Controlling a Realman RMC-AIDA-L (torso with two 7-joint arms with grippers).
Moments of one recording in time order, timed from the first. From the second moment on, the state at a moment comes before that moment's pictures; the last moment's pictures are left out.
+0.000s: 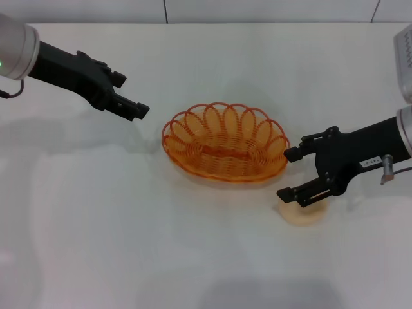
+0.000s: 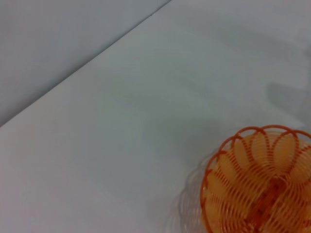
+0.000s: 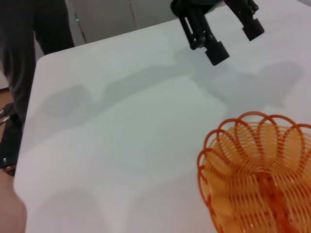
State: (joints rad) left arm -0.74 -1.97 0.96 1.01 2.37 1.55 -1.99; right arm 0.53 2.01 -1.30 -1.12 -2.02 -1.50 1.83
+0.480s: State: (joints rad) left arm -0.73 -2.00 0.96 1.02 2.36 1.55 -1.97; right arm 0.51 2.01 -1.32 -1.08 -2.04 -1.47 1.84
